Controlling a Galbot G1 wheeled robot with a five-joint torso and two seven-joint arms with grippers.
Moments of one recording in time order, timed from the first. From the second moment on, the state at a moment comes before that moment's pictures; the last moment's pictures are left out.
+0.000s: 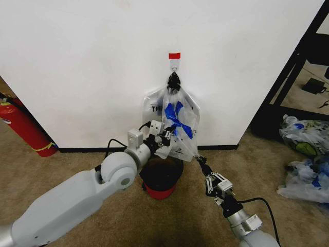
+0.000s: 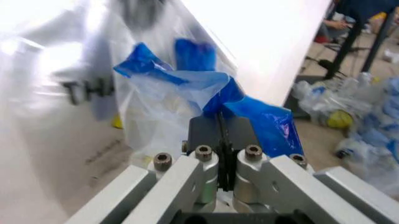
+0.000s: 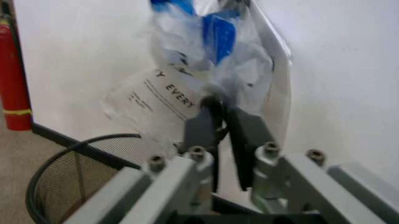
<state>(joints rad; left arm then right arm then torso) 0.61 -0.81 0.24 -2.10 -0.99 0.28 -0.39 -1.62 1.19 0.42 2.02 0.12 0.34 -0.12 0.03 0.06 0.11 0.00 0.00</state>
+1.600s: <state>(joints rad) 0.76 -0.82 0.23 -2.16 -0.87 0.25 -0.39 -0.88 0.83 -0.12 1.86 -0.03 0.00 0.08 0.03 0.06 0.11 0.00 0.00</state>
